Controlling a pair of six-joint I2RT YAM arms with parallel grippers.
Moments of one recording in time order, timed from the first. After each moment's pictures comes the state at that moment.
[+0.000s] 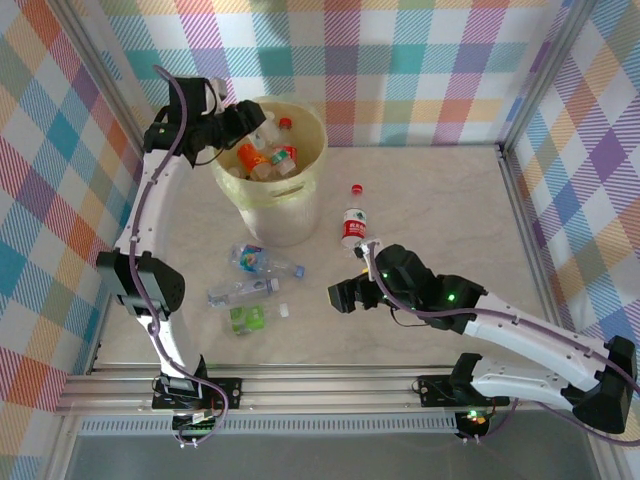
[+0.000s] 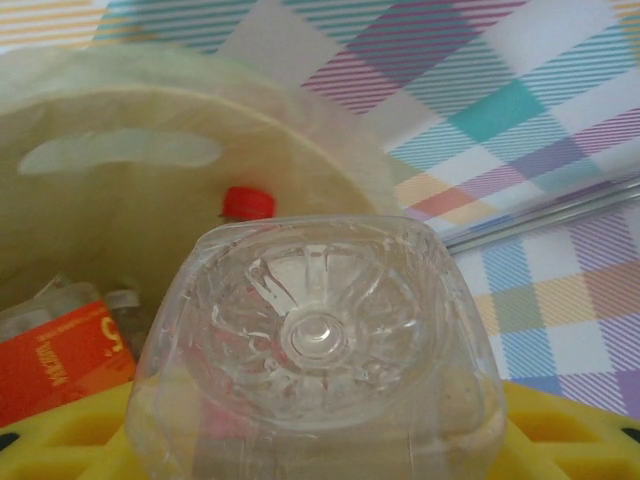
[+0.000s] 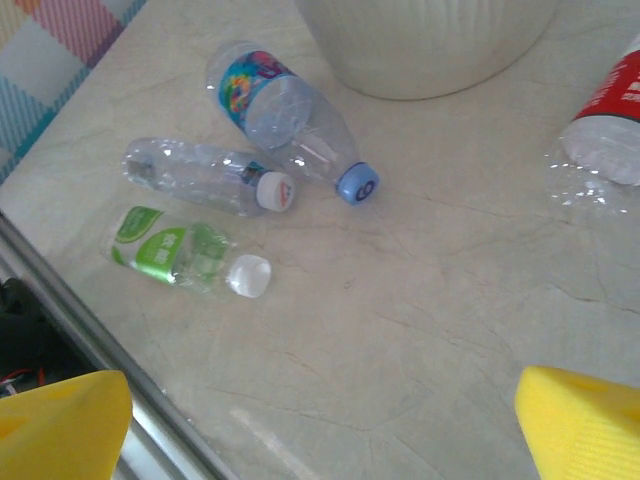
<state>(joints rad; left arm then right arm) -0.12 1.86 2.08 -0.77 0.42 -0.63 1.00 1.00 0.86 -0.52 0.07 0.48</state>
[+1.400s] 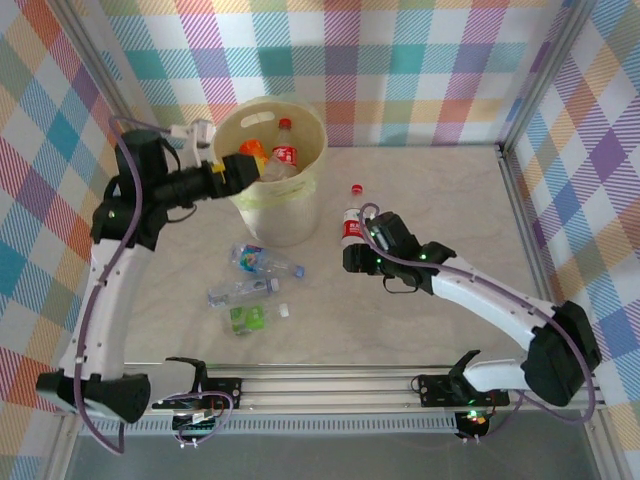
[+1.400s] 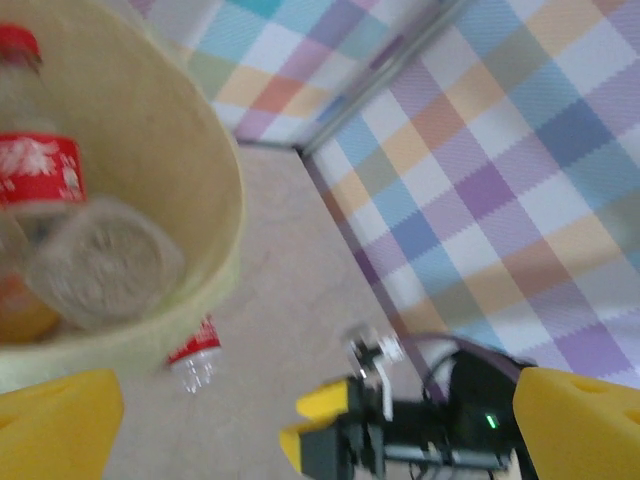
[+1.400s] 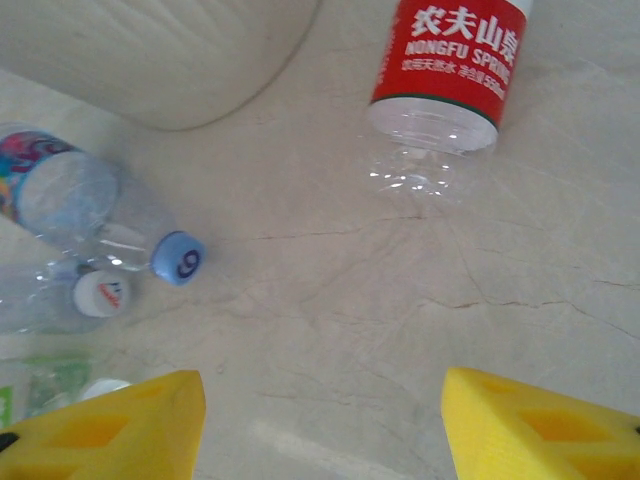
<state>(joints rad) -0.16 1.18 1.47 -0.68 0.72 -0.47 0.71 1.32 0.94 -0.49 0.00 0.62</state>
